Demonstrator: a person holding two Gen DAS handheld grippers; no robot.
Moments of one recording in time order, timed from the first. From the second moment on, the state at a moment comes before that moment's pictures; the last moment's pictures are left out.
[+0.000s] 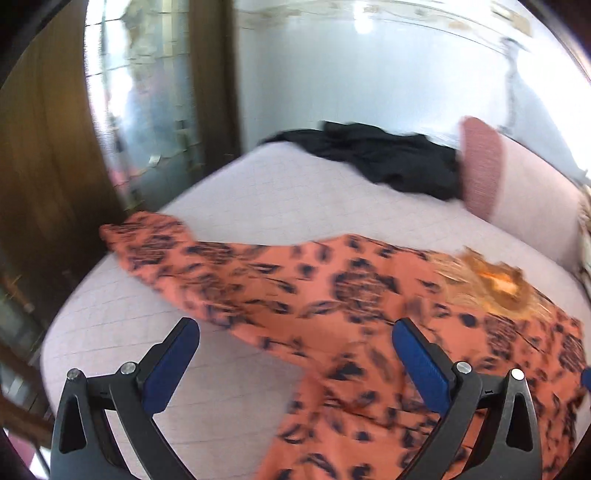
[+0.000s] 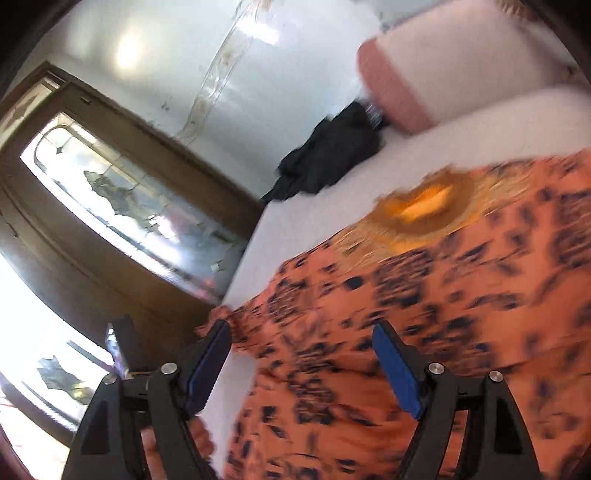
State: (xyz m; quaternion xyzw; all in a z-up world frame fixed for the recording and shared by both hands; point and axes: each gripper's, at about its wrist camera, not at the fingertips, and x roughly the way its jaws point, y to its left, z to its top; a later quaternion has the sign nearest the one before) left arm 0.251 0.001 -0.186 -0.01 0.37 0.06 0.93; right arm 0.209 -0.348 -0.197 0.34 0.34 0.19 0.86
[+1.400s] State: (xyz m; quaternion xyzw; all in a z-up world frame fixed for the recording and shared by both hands) left arm 0.295 -0.064 -0.221 -0.02 0.42 -0.14 0.90; right arm 0.213 -0.509 -0.283 0.47 0.41 -0.02 0.78
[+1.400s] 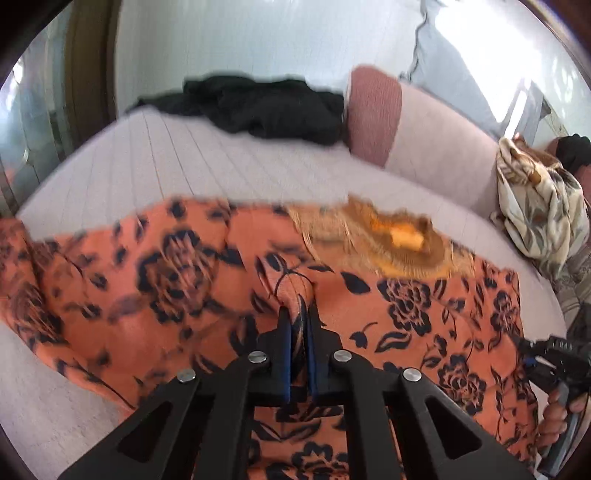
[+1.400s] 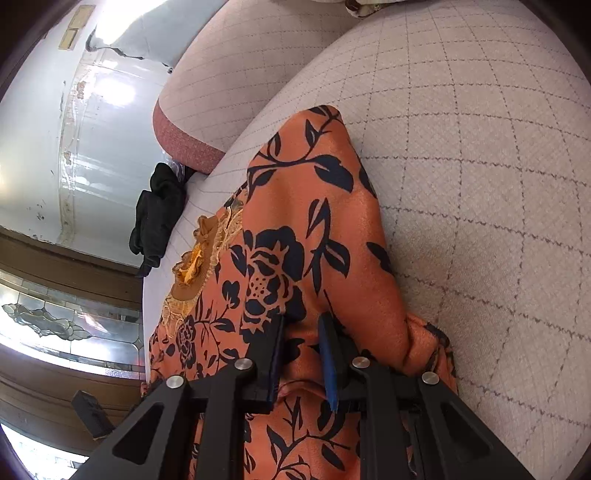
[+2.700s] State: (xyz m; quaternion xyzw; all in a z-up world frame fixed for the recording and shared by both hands) left arm 0.296 0.288 -0.231 -0.40 0.36 0.19 0.82; right arm 0.234 -0.443 -0.257 0.28 0.41 -0.04 0.87
